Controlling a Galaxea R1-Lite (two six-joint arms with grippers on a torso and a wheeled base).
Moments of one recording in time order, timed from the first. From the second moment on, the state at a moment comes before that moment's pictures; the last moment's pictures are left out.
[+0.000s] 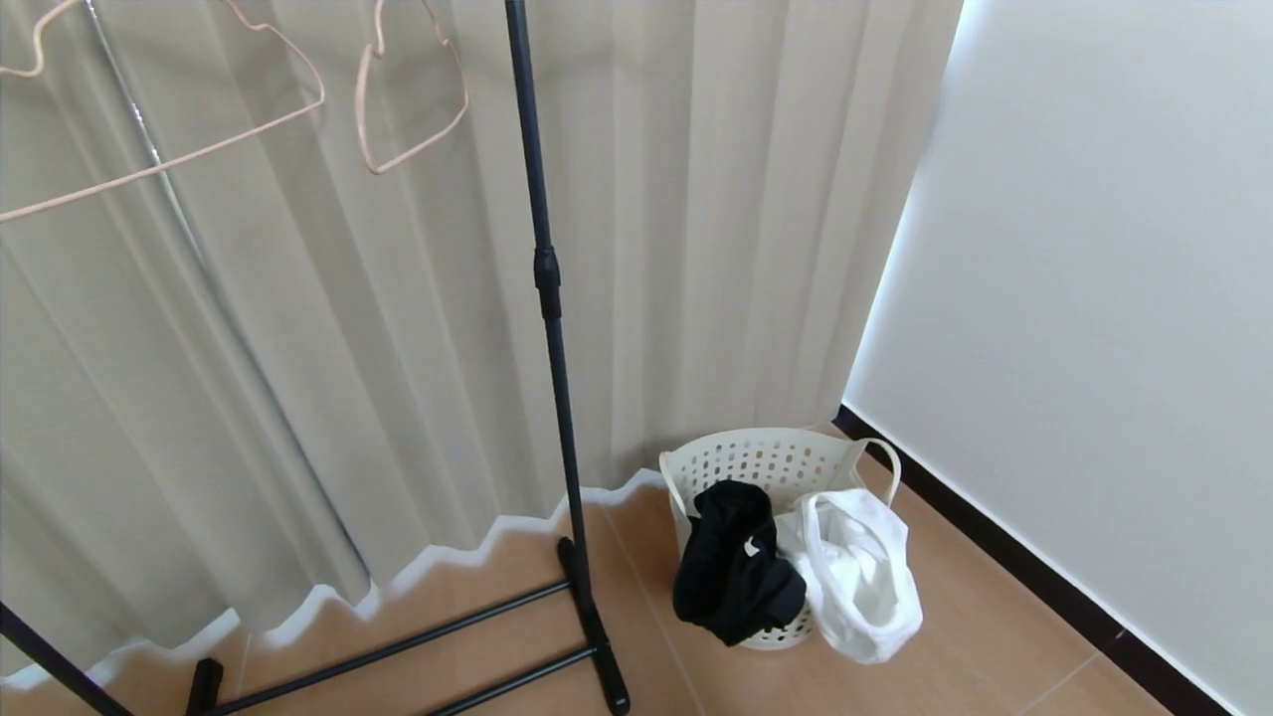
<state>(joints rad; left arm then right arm) 0.00 0.00 -0.01 0.03 -0.06 0.01 0.01 0.00 0.00 -0.03 0.07 -0.03</state>
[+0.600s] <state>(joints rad) 0.00 0.00 -0.01 0.03 -0.05 0.01 0.01 0.00 0.00 -0.04 0.07 -0.03</state>
